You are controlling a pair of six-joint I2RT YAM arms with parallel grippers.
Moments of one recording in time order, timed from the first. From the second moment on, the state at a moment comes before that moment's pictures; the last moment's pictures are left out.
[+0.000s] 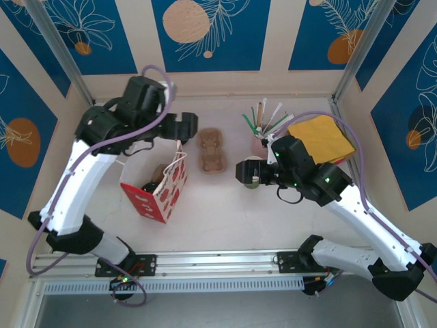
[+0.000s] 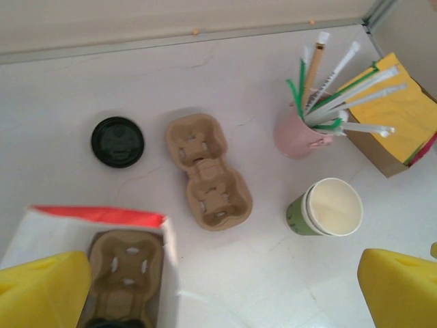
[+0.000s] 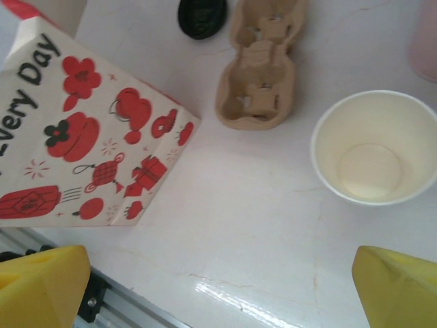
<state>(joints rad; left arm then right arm) -0.72 1.53 2.17 -1.36 -0.18 -0.41 0.72 0.98 1.17 -0.93 -0.02 0.62</state>
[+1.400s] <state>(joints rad) -0.74 1.73 2.19 -1.27 -0.13 -0.26 0.13 1.48 1.49 -0.96 -0.10 0.46</state>
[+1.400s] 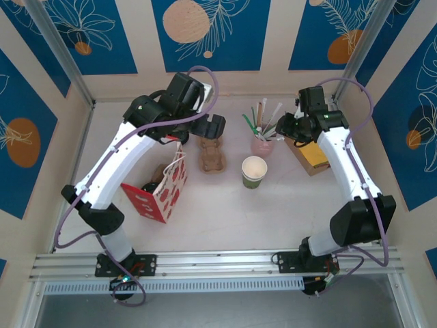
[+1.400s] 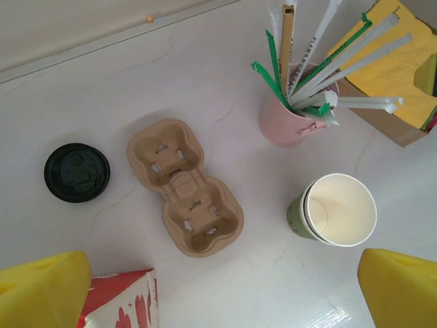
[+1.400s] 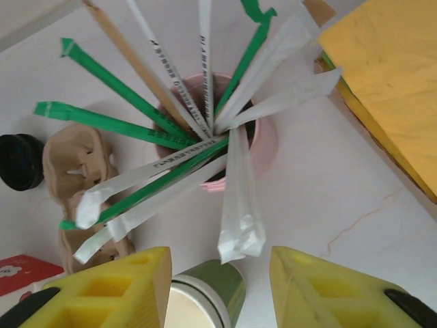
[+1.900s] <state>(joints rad) -0.71 1.72 2.17 -1.24 -0.08 -0.26 0.04 1.66 1.64 -0.92 -0.18 0.44</state>
